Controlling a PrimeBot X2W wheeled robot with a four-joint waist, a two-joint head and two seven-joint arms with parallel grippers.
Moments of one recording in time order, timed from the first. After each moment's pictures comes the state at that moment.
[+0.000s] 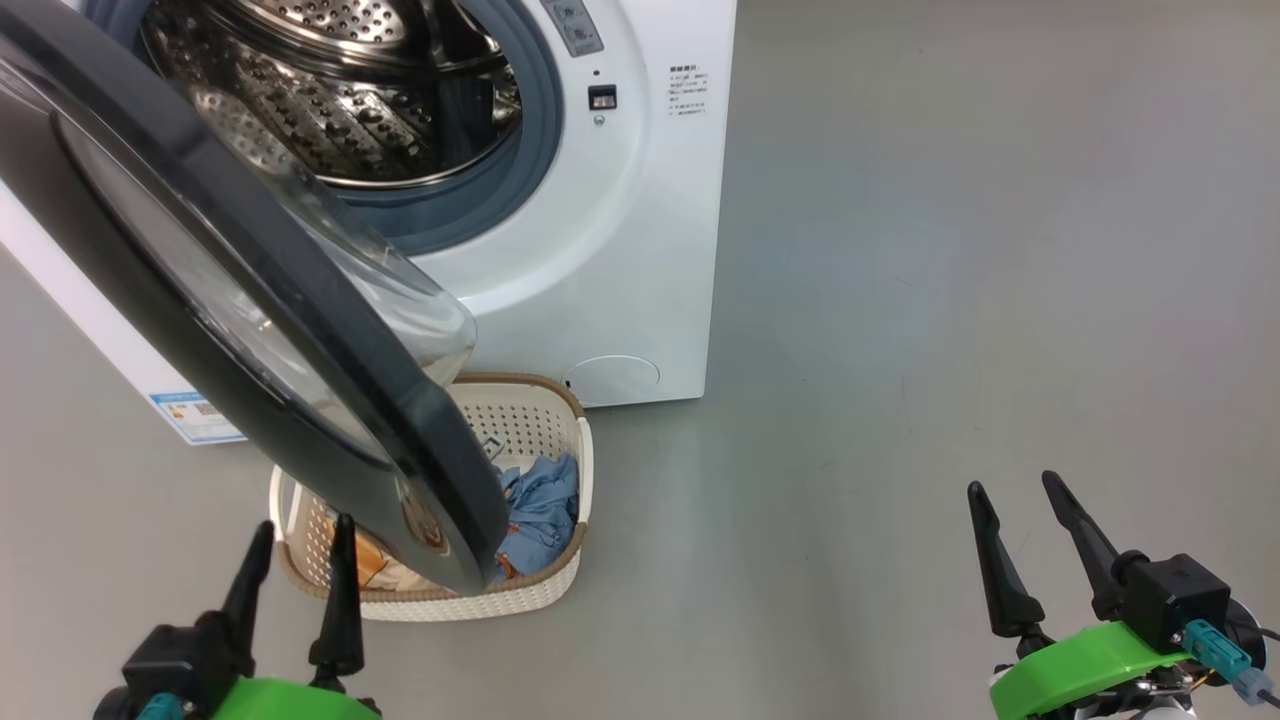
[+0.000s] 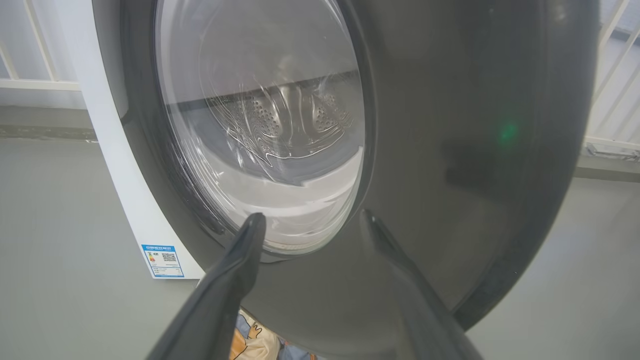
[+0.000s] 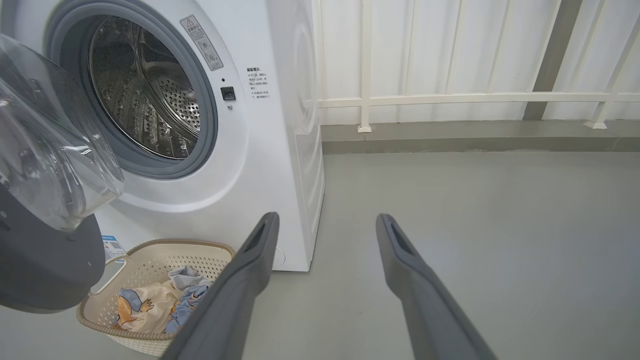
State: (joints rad) left arm -0.04 0.05 -0.02 0.16 -0.26 -0.13 -0.26; right arm -0.06 -0.08 -0.04 0.17 0.15 0.12 -0.25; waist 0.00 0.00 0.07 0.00
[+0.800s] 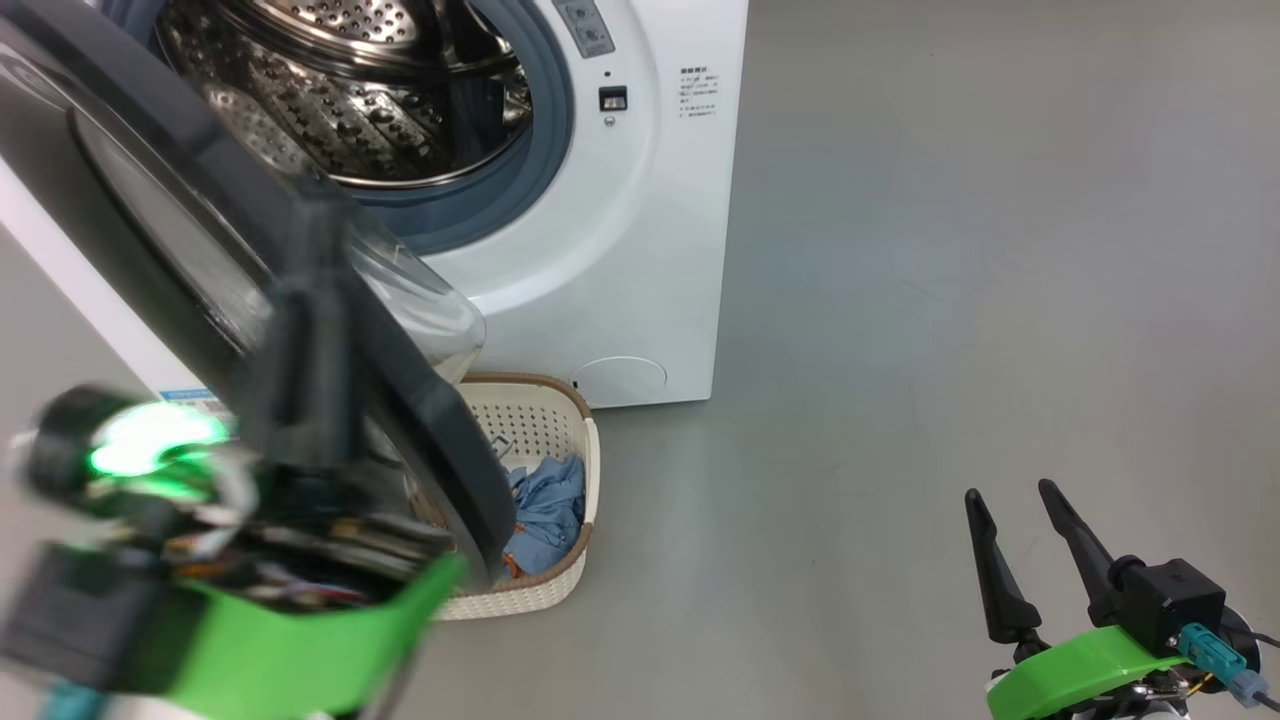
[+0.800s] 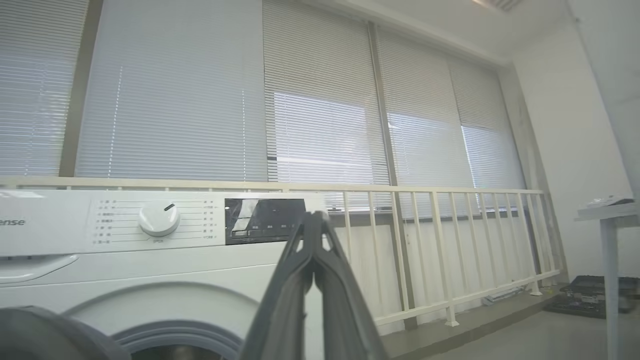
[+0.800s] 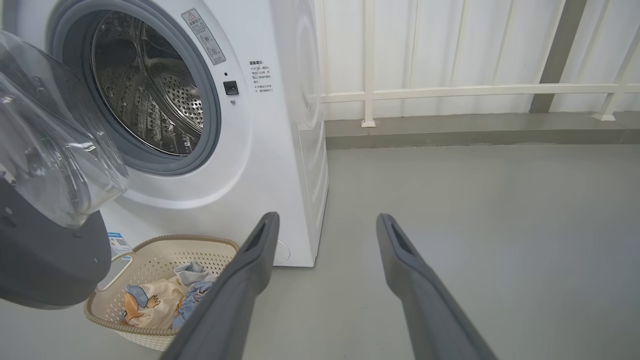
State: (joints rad) left arm -0.30 0.06 -0.19 -0.41 -0.21 -0.13 -0.26; right arm -0.06 -0.08 -0.04 0.20 0.16 0.12 -0.25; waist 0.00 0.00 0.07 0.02
